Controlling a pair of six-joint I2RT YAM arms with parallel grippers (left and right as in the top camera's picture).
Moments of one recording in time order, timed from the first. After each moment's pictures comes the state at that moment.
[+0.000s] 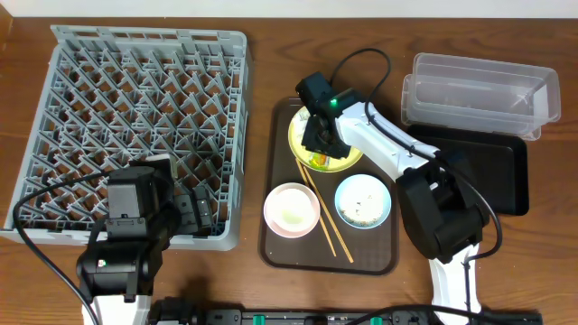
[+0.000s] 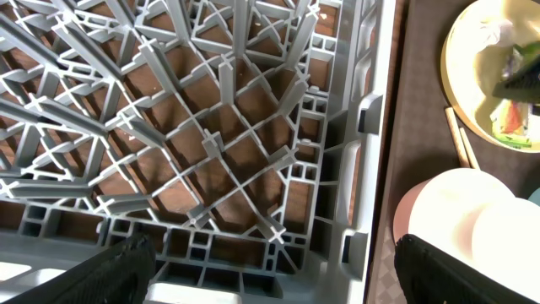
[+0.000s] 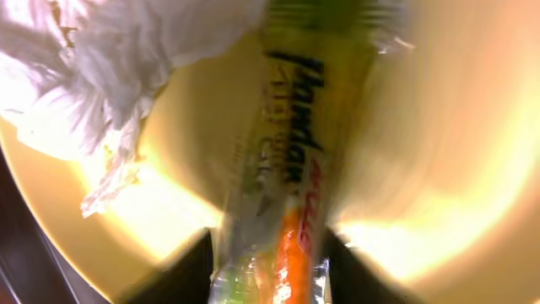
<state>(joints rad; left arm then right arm) 0.02 0.80 0.82 -0.97 0.08 -0.18 0.56 2.16 1.62 -0.85 0.02 0.86</state>
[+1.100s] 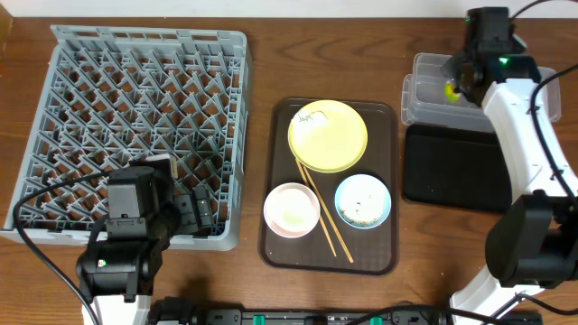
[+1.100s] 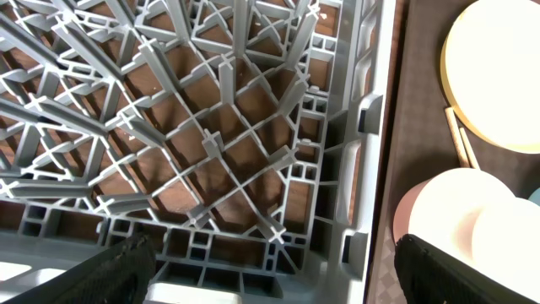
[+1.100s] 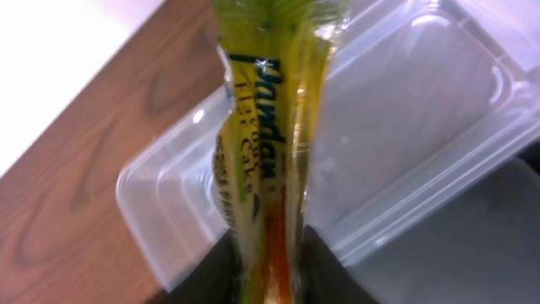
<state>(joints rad) 0.02 0.80 0.82 -0.97 0.08 -0.18 0.00 1.86 1.63 -0.75 0.27 0.78</state>
